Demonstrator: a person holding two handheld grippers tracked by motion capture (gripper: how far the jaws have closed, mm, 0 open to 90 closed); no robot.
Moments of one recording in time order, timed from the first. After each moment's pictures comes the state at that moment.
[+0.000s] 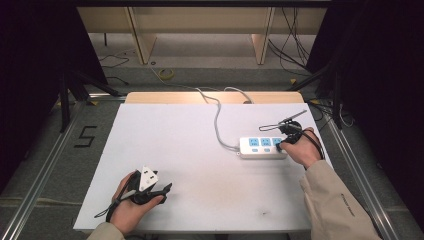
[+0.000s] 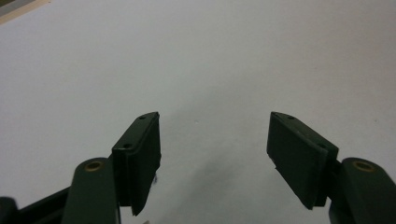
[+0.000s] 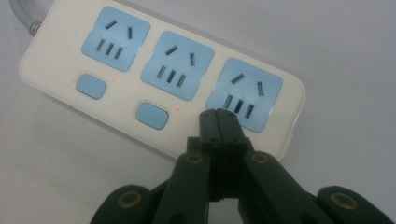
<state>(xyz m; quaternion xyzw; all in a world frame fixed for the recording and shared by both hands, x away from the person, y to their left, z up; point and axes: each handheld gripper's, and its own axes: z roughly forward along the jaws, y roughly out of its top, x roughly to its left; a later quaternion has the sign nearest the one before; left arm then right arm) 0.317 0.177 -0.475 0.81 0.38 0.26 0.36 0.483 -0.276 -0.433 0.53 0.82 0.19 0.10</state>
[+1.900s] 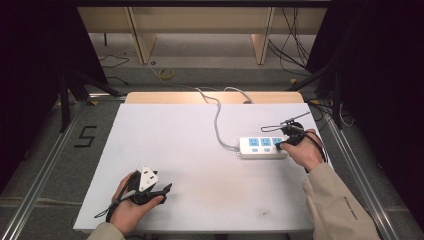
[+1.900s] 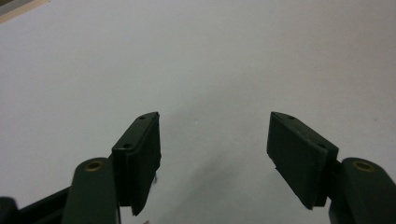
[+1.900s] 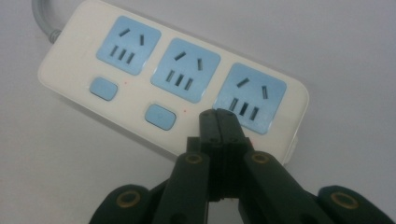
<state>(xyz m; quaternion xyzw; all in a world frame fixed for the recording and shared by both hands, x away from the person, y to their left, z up) 0.317 0.177 -0.475 0.81 0.38 0.26 0.35 0.477 -0.280 -0.433 0.52 0.82 0.22 0.10</state>
